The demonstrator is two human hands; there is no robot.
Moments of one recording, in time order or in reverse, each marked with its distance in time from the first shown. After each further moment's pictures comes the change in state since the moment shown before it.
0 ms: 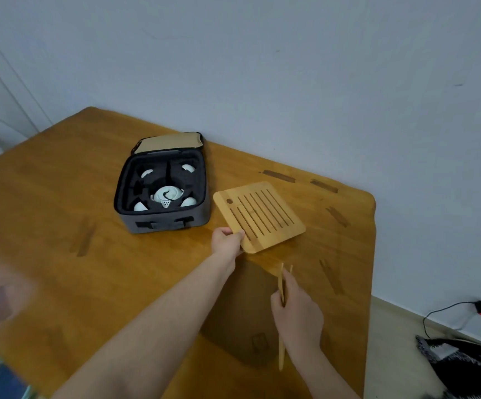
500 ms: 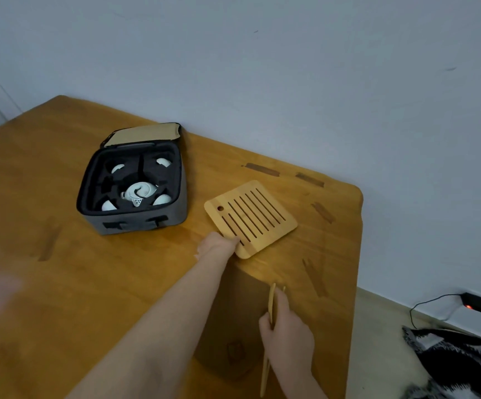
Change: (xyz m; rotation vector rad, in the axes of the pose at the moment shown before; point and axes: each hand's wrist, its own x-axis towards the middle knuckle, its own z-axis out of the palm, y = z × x) left_hand 0.036 -0.021 0.040 0.896 0.087 -0.030; right_hand -0.001 0.037 0.005 -0.041 -0.159 0.067
